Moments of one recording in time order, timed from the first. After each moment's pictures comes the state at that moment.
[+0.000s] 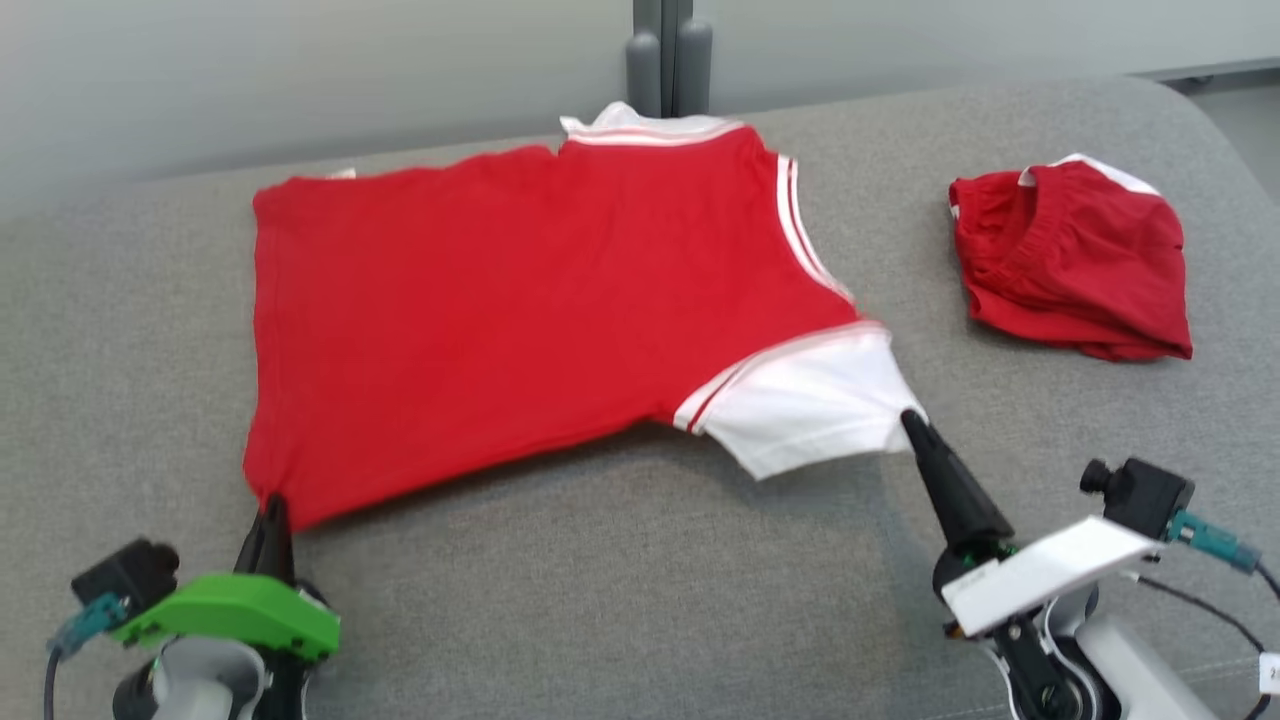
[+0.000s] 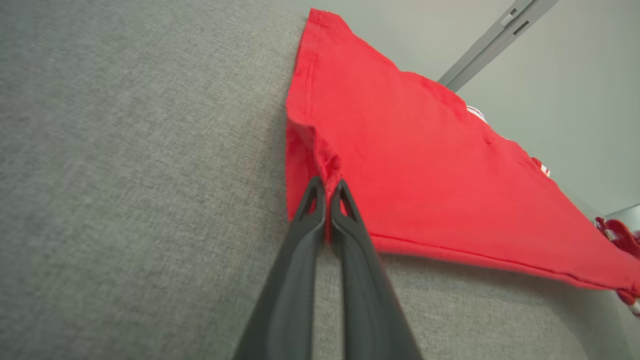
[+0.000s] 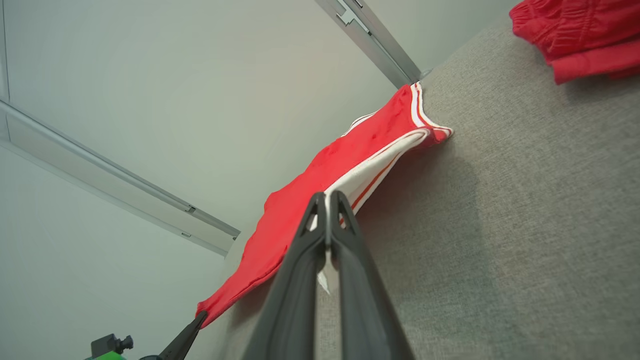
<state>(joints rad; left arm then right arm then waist) -0.23 0.15 -0.25 0.56 -0.90 0.01 -0.23 -0.06 -0.23 0.43 0.11 1.05 0.11 -0.20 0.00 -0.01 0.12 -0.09</state>
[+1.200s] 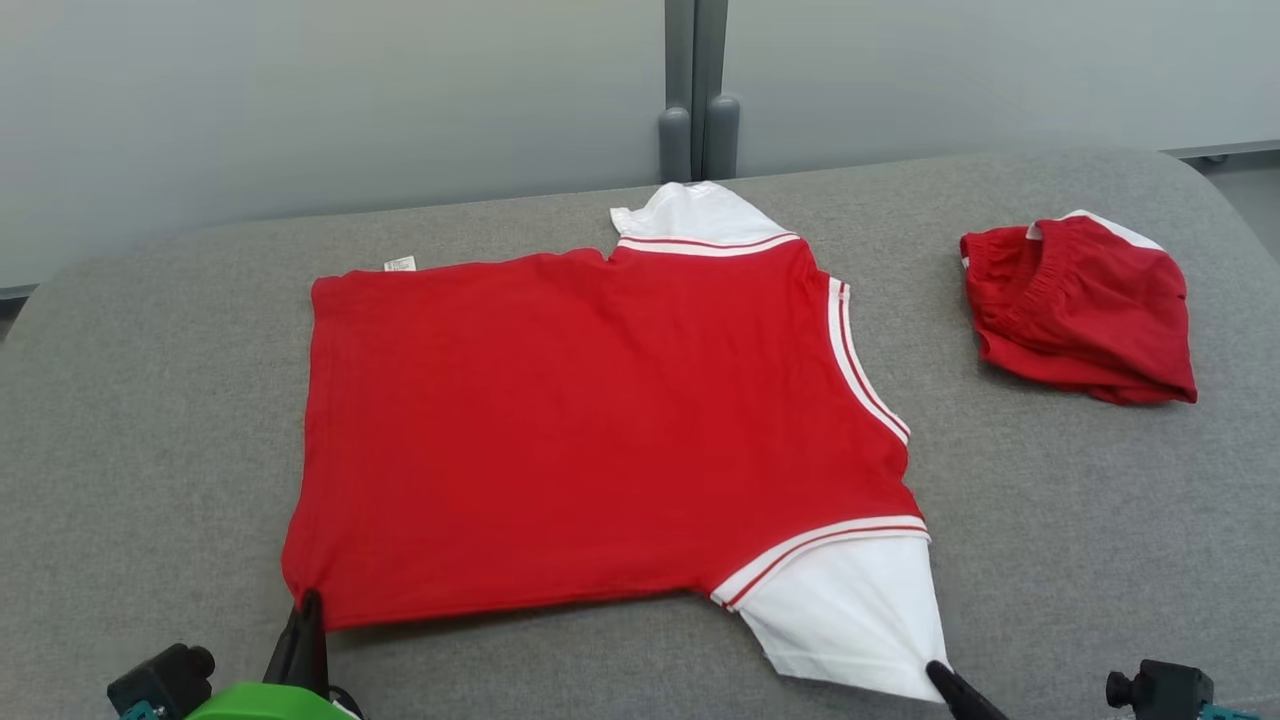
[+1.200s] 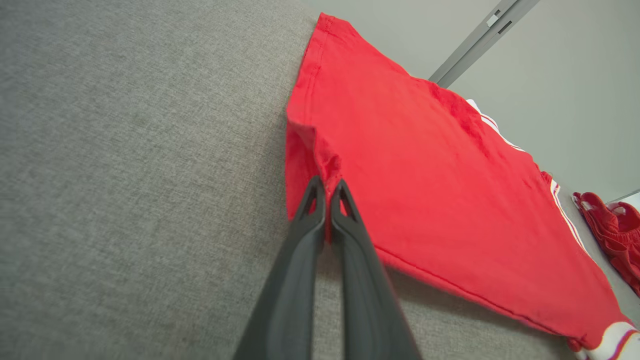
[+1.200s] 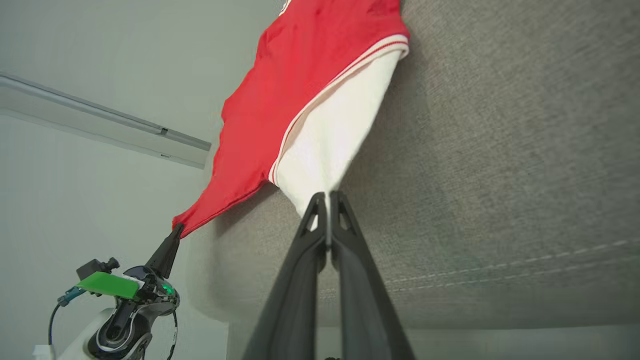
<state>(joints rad) 0.02 0.14 -0.23 0.41 -0.87 0.01 -0.25 0.32 -0.39 0.50 -0.04 1.20 0.08 -0.08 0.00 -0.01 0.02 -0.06</state>
